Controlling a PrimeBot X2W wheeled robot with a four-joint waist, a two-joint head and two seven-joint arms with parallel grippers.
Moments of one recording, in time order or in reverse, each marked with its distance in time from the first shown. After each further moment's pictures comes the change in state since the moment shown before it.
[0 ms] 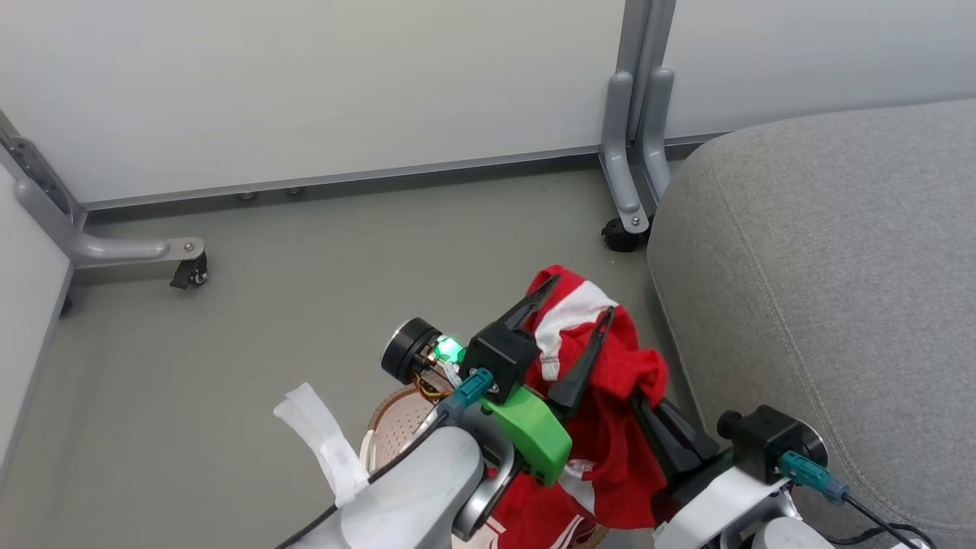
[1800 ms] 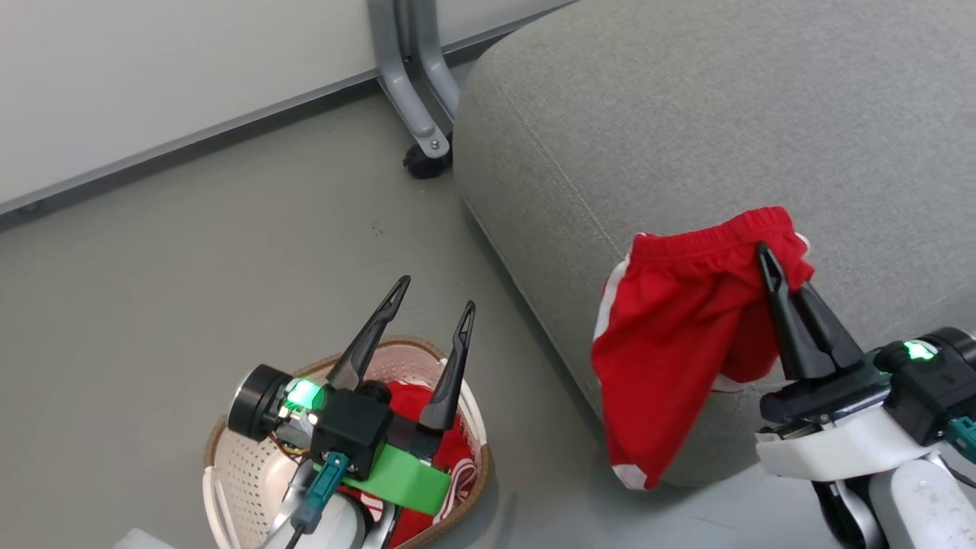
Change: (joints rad) left arm 0.307 0.186 0.321 -0.397 0.272 0.070 -0.012; right arm 0.023 -0.026 -0.297 -0.338 -0.156 0.000 0.000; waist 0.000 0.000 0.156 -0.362
